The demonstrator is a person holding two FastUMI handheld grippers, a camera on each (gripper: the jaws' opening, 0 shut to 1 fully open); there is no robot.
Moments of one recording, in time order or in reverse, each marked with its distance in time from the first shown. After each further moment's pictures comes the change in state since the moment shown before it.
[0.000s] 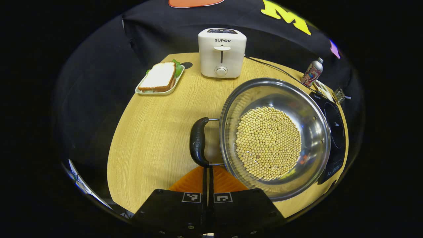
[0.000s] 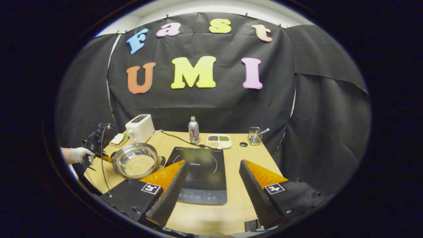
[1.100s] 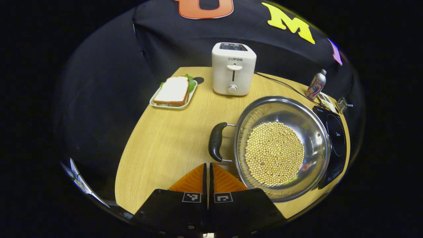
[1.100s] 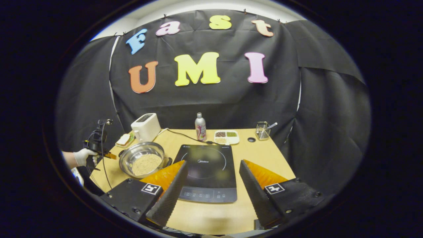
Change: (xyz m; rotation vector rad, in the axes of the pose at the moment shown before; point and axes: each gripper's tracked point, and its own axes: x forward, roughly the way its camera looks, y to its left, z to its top) left arm -0.024 0.026 0.026 -0.034 -0.156 0.022; right arm 0.015 0.025 -0.011 0.033 0.044 0.064
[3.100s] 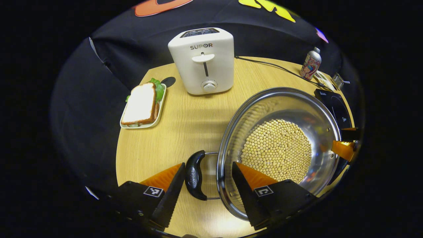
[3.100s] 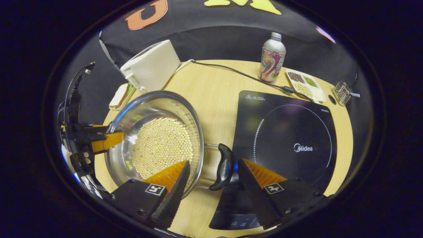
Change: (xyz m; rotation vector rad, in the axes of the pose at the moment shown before) left arm 0.074 -0.023 0.027 0.232 0.168 -0.049; right arm 0.253 0.199 -0.127 -0.045 0.674 0.108
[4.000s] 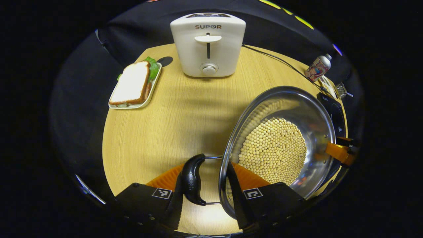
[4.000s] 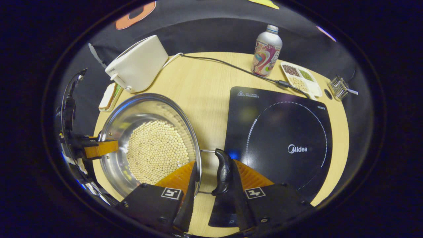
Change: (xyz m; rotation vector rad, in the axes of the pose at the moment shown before) left arm -0.004 -0.010 -0.011 -0.110 0.150 -0.090; right arm -0.002 -0.006 0.007 0.060 0.091 -0.026
